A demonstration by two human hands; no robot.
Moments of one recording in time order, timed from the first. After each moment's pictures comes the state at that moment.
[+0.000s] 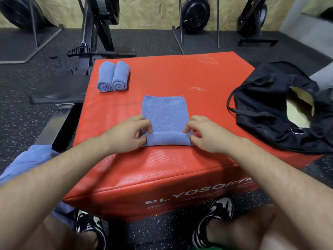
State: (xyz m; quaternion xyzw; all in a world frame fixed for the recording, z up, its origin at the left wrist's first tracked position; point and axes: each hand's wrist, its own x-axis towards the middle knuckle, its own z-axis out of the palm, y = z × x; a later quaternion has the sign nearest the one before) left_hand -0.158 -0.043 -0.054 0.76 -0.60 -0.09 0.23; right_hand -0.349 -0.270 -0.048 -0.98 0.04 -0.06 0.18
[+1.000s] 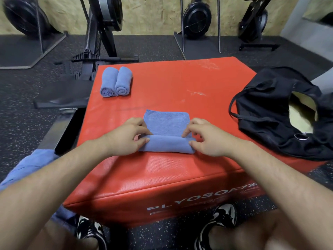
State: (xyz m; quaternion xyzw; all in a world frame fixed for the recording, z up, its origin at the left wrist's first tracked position) left_hand -0.149 -0.039 -0.049 0.78 -0.59 -0.10 0.19; right_hand -0.346 -0.267 -0.039 -0.97 0.05 -0.03 0.23
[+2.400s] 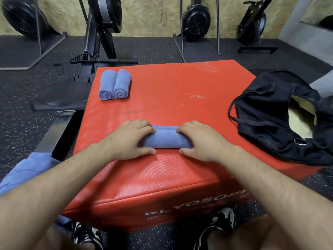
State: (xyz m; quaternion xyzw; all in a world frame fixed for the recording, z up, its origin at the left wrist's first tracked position) left_hand -0.143 -0.050 -0.055 0.77 -0.63 0.02 0.07; right_hand -0.330 -0.260 -0.041 -1.00 0.05 -0.02 0.06
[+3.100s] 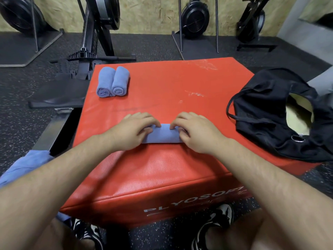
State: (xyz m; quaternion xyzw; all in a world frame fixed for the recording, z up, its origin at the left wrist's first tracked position) left_hand -0.146 -0.066 -0.044 0.77 -0.61 -0.04 0.18; right_hand -0.321 -0.252 -0.031 -0.99 0.05 -0.10 0.09
